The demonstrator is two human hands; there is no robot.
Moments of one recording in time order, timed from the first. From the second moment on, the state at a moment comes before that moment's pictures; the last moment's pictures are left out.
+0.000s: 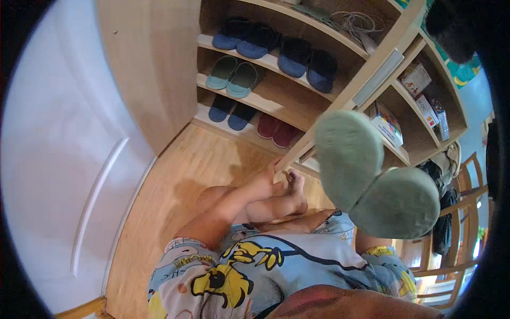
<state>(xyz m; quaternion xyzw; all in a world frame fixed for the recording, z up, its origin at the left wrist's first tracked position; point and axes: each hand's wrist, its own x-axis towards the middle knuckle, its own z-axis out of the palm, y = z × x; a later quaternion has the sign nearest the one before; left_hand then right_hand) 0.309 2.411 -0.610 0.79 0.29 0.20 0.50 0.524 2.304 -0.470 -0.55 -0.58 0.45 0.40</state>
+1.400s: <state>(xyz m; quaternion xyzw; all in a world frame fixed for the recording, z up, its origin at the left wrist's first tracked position) 0.341 2.379 -0.636 0.84 0.16 0.27 0.45 0.569 2.674 -0.543 -0.88 -0.44 -0.08 0.16</state>
